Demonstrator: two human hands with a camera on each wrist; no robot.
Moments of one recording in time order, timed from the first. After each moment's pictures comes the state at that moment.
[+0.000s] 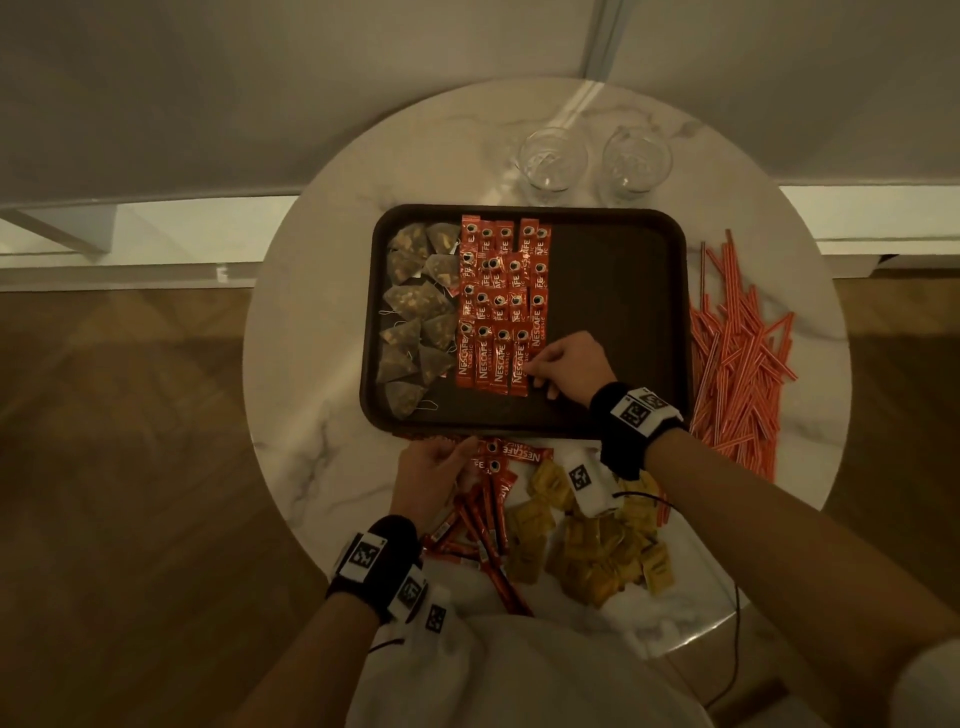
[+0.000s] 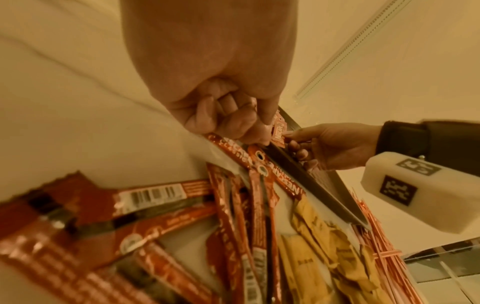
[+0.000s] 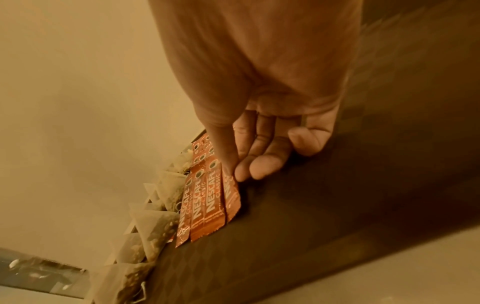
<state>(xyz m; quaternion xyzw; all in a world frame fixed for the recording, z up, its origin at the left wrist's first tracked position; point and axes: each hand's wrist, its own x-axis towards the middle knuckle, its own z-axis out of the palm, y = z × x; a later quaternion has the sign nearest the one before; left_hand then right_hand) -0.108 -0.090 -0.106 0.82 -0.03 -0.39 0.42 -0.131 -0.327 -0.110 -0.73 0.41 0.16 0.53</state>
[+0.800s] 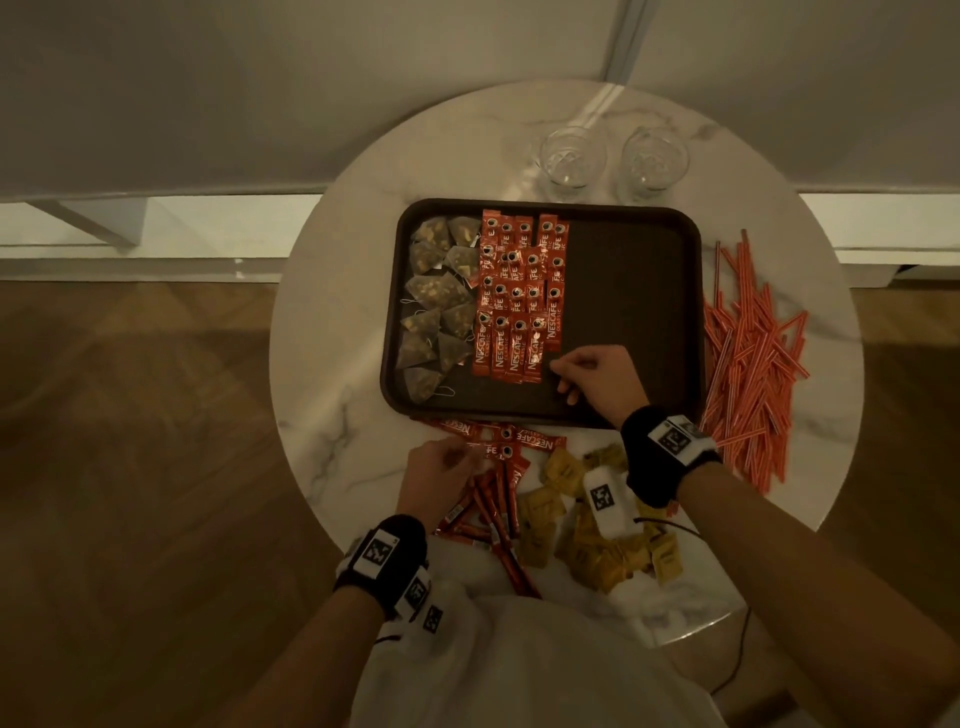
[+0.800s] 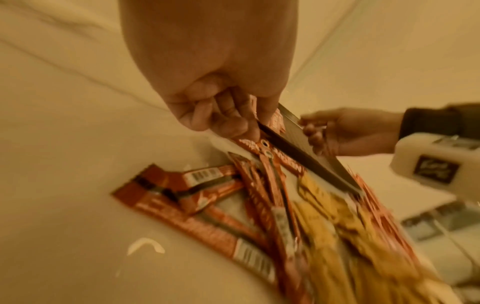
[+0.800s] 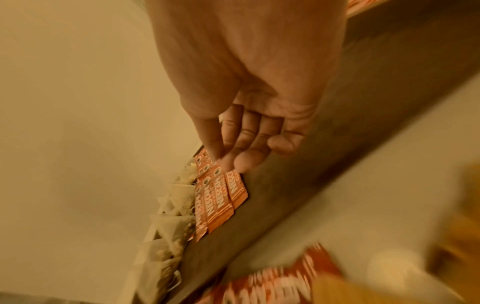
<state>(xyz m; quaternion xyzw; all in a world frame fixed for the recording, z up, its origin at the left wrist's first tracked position) -0.119 -0.067 -0.108 0.85 -0.07 -0.38 0.36 -0.165 -0.312 -0.085 -0.70 0.42 0.09 0.57</state>
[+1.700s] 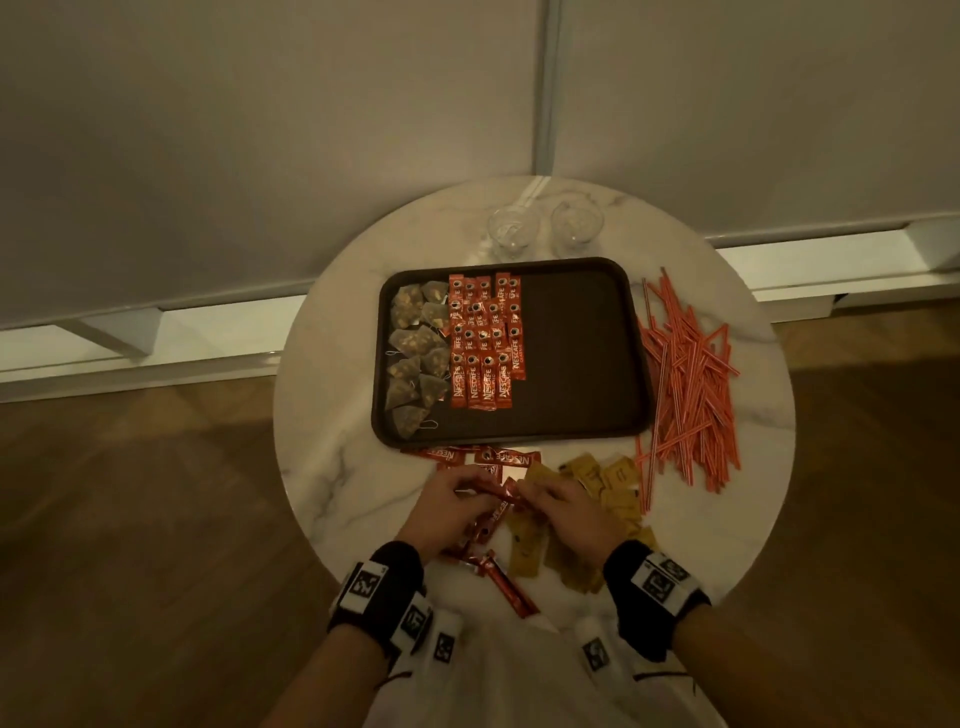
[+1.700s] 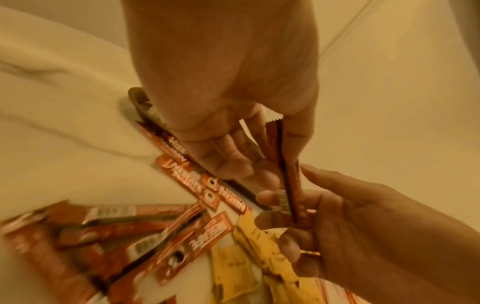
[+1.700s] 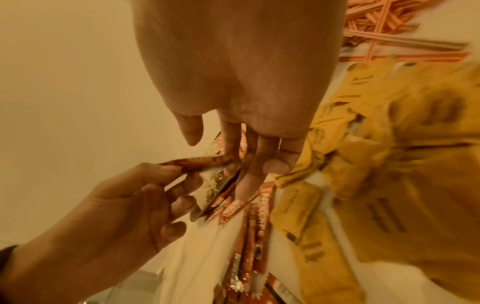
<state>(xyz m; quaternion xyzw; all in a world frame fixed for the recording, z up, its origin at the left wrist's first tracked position) -0.144 -0.073 -0.053 0.77 -0.20 -0.44 0.41 -0.279 -0.210 -0.062 -0.66 0.35 0.11 0.65</state>
